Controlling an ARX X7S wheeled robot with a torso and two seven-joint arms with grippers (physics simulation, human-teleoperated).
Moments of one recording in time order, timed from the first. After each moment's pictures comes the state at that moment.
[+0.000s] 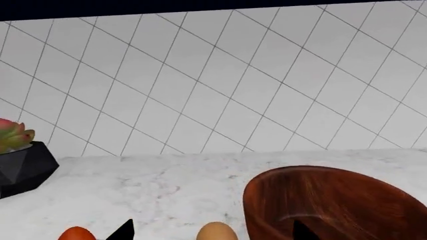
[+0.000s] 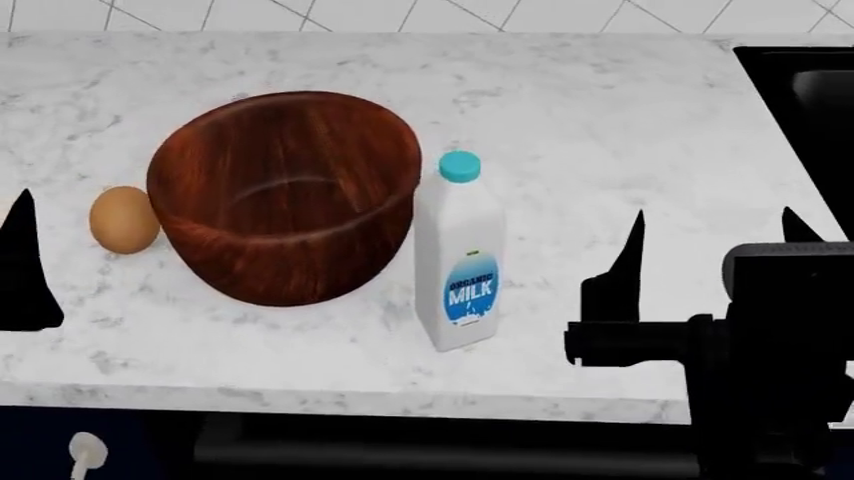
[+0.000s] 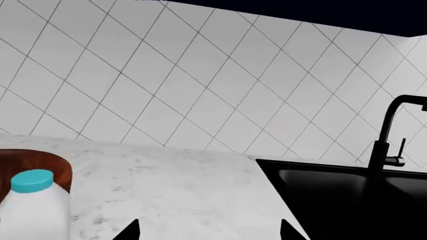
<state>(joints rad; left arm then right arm) -0.48 -0.34 -0.15 0.51 -0.34 -0.87 -0.03 0.47 0.27 0.09 -0.57 0.16 0.90 0.02</state>
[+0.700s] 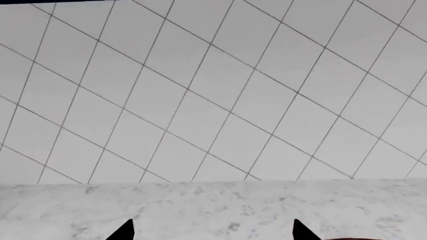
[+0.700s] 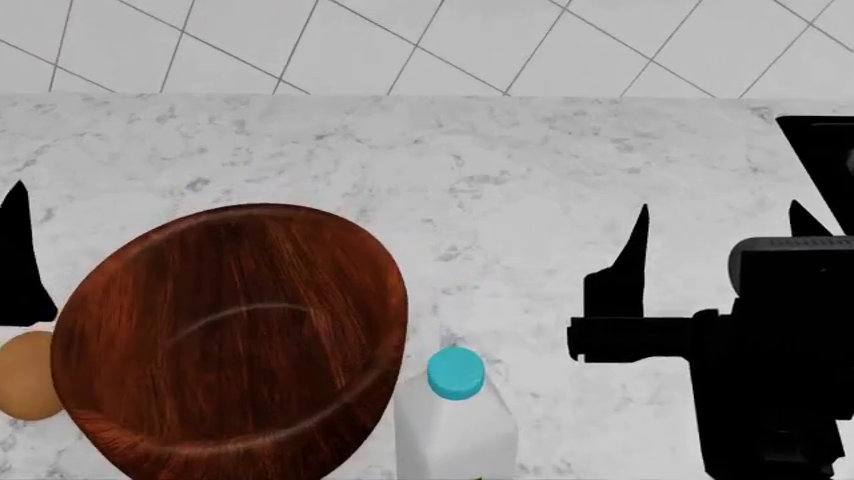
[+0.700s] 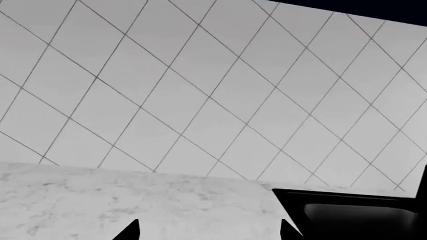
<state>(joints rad) -0.49 -0.35 -0.17 0.53 -0.37 -0.87 -0.03 0.48 0.28 0.09 -0.60 0.18 0.93 0.04</state>
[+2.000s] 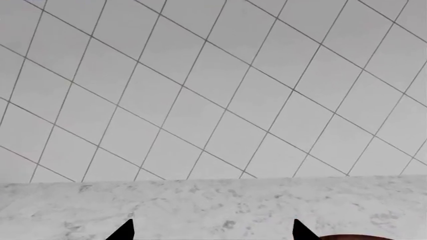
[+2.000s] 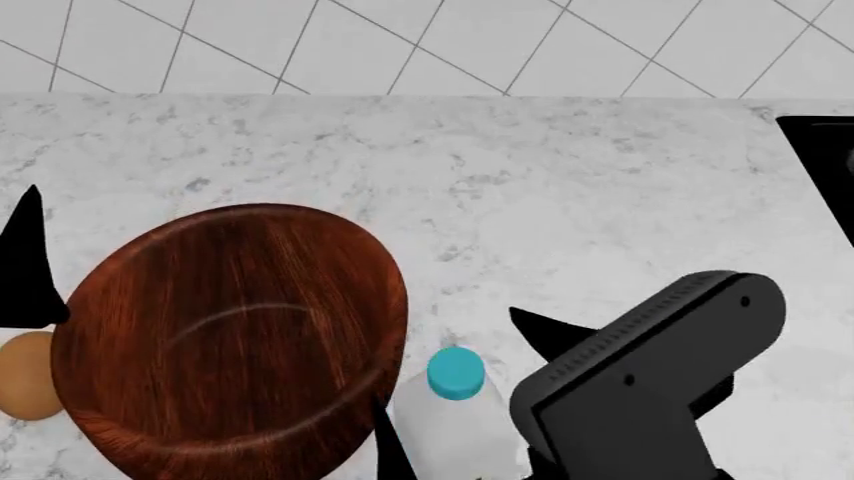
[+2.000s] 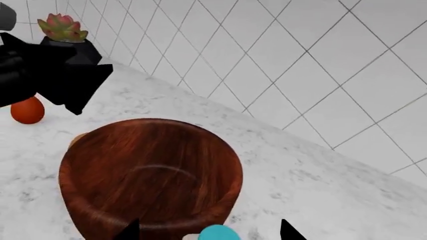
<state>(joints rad) -0.49 -0.35 -0.14 0.50 -0.39 -0.84 -0.04 0.68 0.50 0.24 -0.88 1.60 1.53 0.52</state>
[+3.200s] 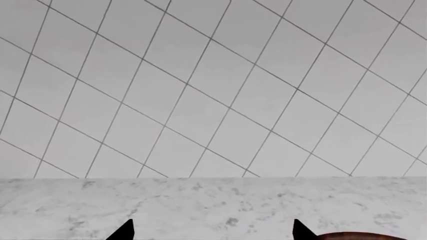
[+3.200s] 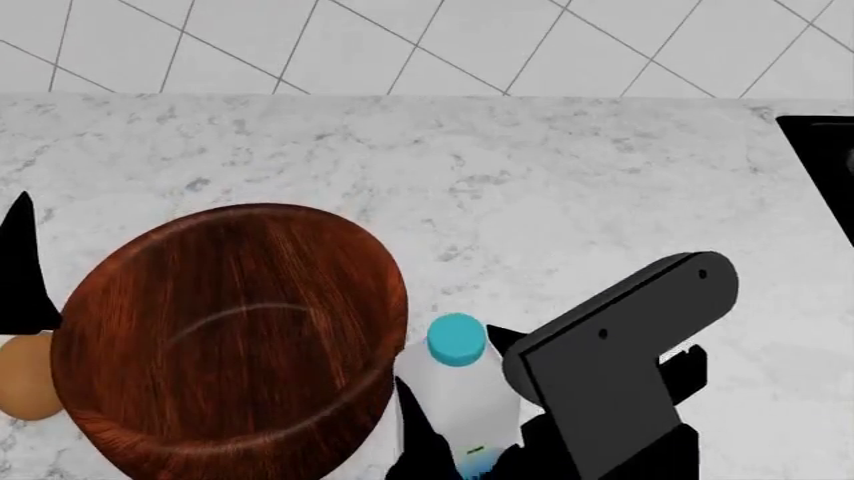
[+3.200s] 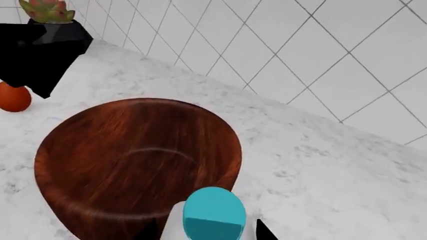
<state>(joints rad) -0.46 -0.36 -0.15 0.49 -0.41 -0.81 -0.05 0.66 0.52 0.08 -0.79 1.37 1.44 0.39</state>
